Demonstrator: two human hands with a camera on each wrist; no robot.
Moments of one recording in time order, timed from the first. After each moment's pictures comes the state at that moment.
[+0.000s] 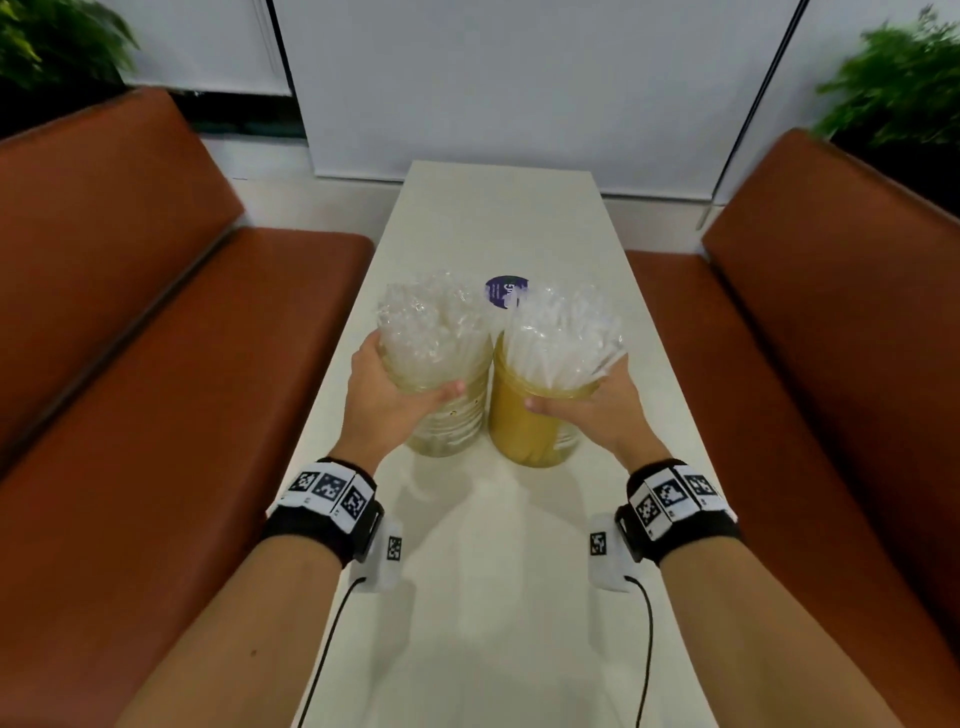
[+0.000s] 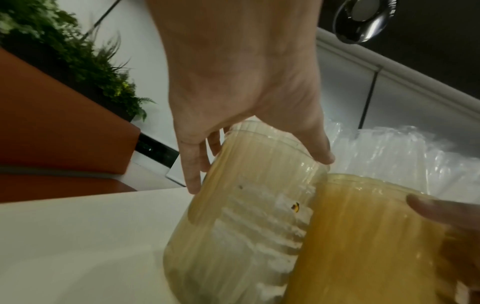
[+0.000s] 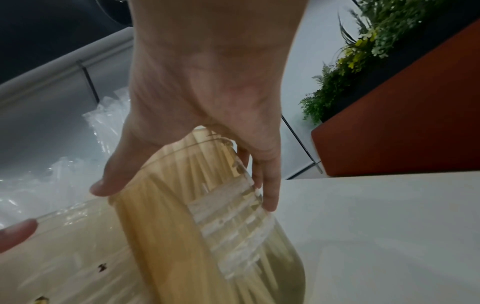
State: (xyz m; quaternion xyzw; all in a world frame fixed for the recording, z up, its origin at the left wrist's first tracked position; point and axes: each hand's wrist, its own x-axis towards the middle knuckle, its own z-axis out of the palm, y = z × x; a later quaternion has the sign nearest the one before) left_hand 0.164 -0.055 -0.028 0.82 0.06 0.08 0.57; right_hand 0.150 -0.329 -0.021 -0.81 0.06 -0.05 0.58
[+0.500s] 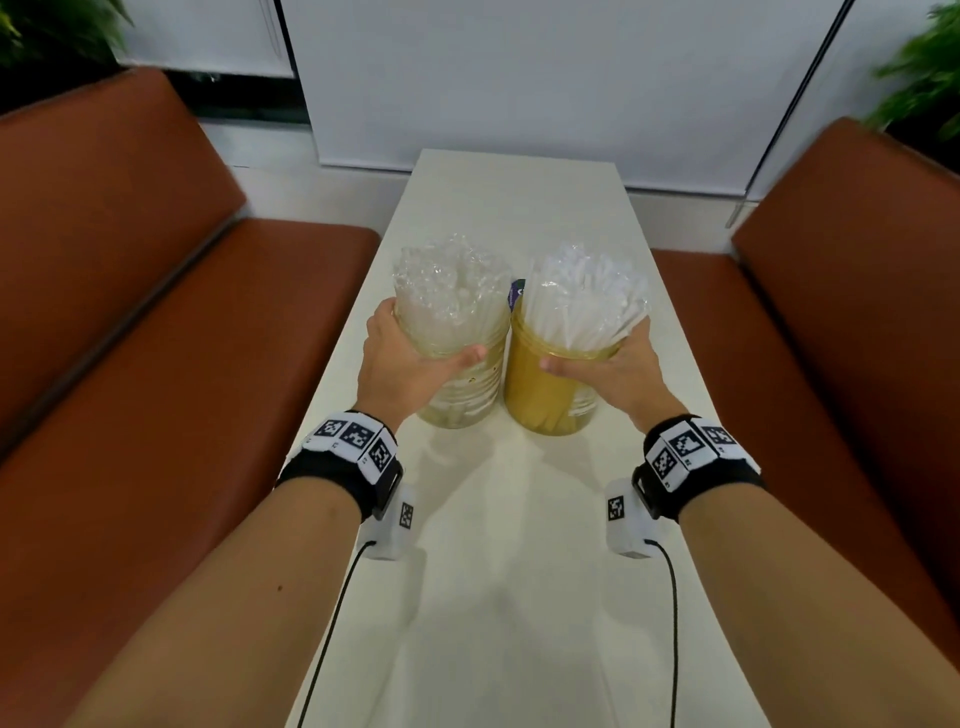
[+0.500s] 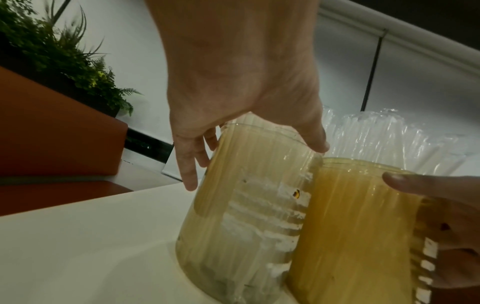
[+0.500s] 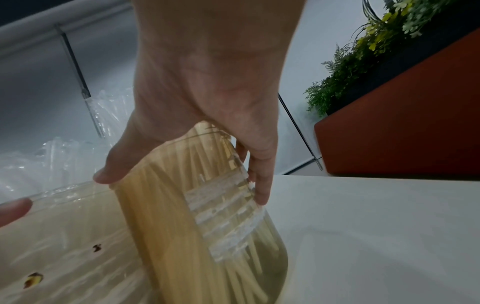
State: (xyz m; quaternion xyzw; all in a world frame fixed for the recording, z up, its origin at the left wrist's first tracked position) left_hand 0.257 -0.075 -0.024 0.84 0.08 0.09 0.52; right_hand 0.257 -0.338 -0.022 -0.83 0.09 -0.07 0.55
